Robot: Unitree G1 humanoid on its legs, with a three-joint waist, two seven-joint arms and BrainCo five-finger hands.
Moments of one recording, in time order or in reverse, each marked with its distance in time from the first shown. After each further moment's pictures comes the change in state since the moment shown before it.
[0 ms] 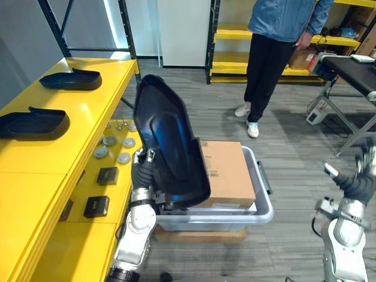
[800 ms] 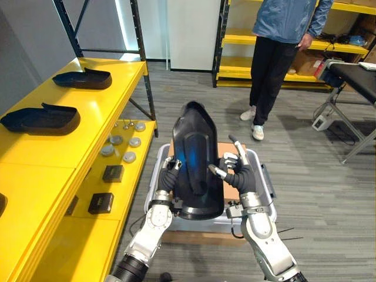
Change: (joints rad) left arm -0.182 0.035 -0.233 0.323 0.002 0.059 -0.057; right arm -0.278 0.027 0.703 -0.706 -0.043 0.003 0.044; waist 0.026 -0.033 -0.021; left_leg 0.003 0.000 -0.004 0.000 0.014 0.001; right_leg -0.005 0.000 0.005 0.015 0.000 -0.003
